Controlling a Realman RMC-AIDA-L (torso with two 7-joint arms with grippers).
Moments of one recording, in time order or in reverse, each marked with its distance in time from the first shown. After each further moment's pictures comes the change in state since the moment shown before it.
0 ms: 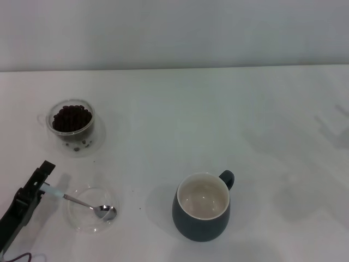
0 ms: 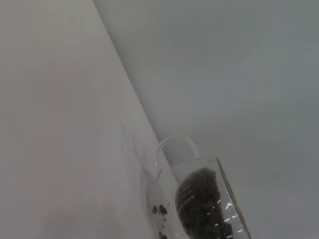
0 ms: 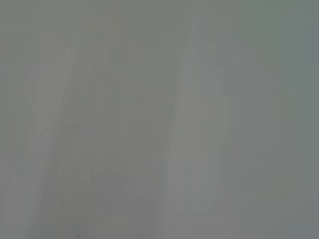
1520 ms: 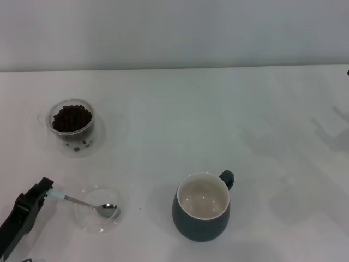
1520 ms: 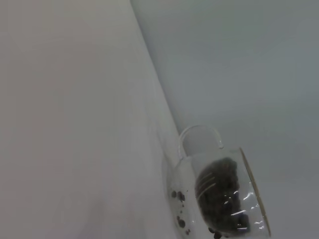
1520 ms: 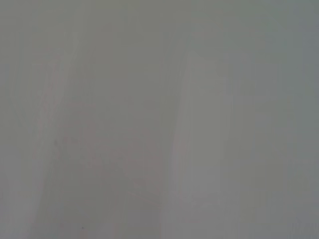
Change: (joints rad) left arm 0.009 0.003 0.000 0.001 0.024 -0.032 -0.073; right arm -0.005 0.020 0.000 0.000 -0.003 0.008 -0.027
